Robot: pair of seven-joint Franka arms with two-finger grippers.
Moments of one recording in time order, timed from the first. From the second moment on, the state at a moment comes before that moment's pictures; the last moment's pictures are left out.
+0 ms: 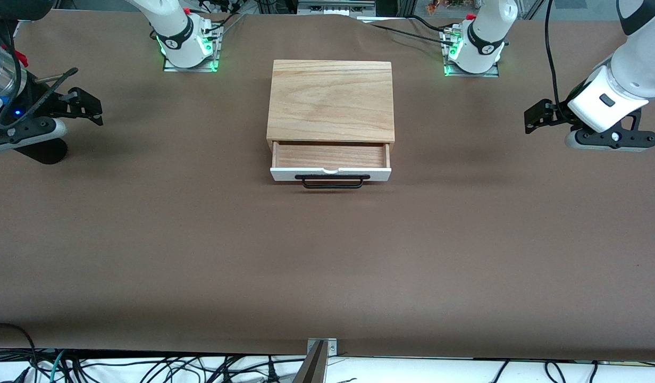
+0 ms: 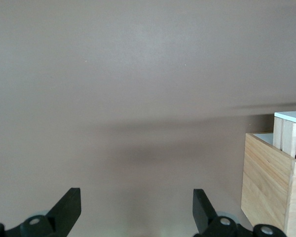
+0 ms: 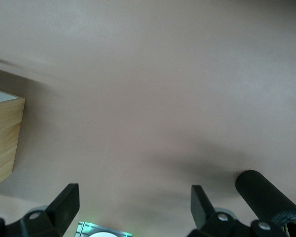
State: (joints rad) left arm 0.01 0.00 -0.13 -1.66 0.01 1.54 -0.08; right arm 0.28 0.06 -0.20 -1.54 -0.05 1.50 -0.23
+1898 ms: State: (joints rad) left arm 0.01 0.03 -0.13 -1.63 0.01 1.54 -0.08; right arm 0.27 0.05 -0.23 -1.52 0.01 1.50 -0.22
